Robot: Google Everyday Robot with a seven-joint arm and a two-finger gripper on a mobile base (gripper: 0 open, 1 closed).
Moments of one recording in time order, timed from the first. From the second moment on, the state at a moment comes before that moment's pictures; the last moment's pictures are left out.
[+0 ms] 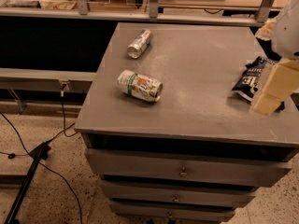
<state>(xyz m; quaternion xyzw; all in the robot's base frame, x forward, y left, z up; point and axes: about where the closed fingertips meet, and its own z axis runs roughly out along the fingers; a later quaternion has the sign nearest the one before) 0.441 -0.212 0.986 -0.58 0.79 -0.06 0.18</state>
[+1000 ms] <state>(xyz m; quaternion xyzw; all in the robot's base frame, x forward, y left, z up) 0.509 -0.244 0.979 -0.53 0.82 -0.07 0.21</state>
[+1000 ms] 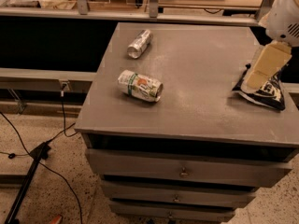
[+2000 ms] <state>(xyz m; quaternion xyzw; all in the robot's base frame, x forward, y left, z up) 0.585 -0.336 0.899 -0.38 0.90 -0.02 0.20</state>
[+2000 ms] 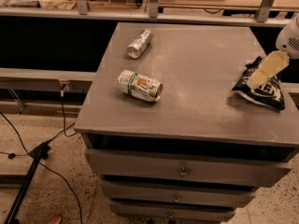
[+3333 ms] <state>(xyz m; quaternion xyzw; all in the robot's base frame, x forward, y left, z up) 0.589 -0.333 0.889 -0.38 0.90 -0.01 0.19</state>
